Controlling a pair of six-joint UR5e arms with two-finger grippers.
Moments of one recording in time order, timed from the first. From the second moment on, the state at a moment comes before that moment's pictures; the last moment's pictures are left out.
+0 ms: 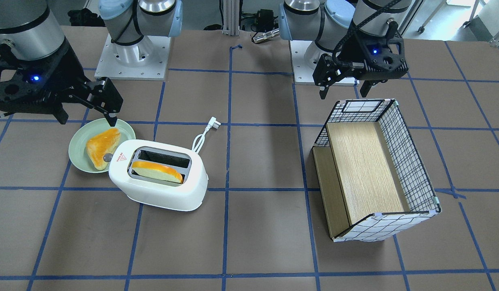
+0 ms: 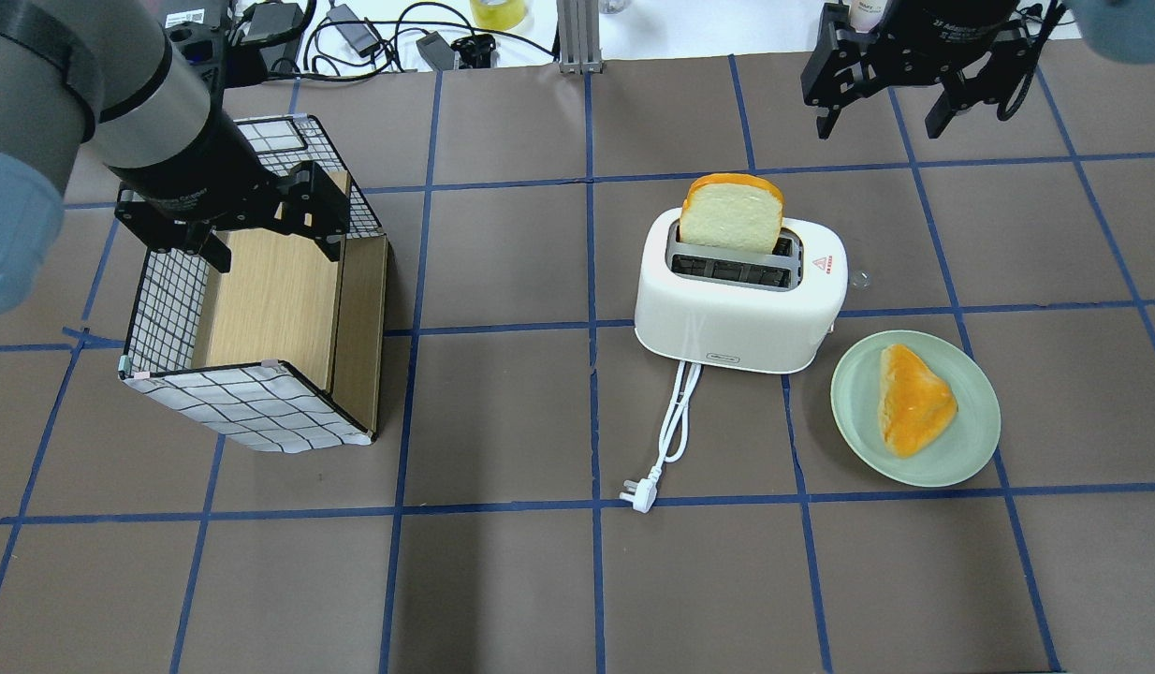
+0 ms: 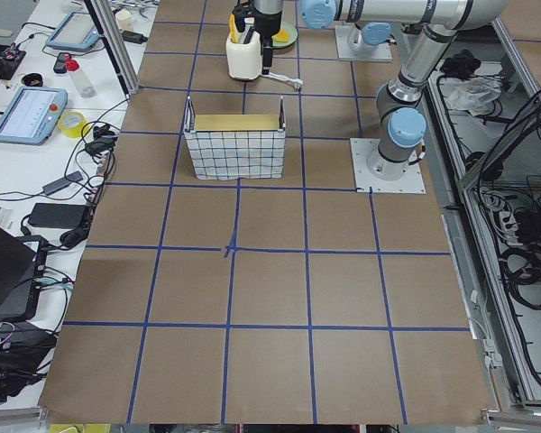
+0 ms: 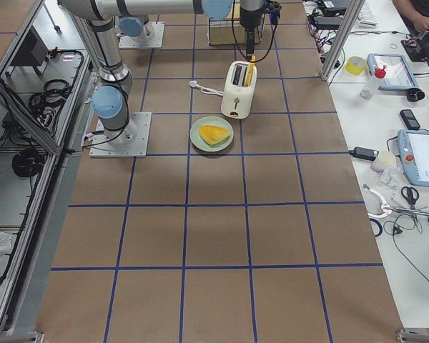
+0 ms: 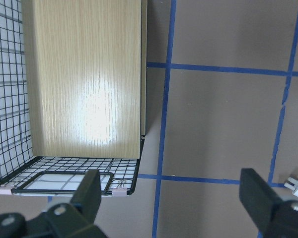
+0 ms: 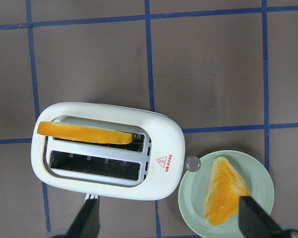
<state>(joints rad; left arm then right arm) -1.57 -1.47 -1.67 -1.51 1.59 -0.08 1.54 -1.47 1.42 -1.58 -1.56 0.02</state>
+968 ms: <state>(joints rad) -1.57 -1.47 -1.67 -1.51 1.59 -0.08 1.39 -1.46 1.42 -1.59 -1.49 -0.28</state>
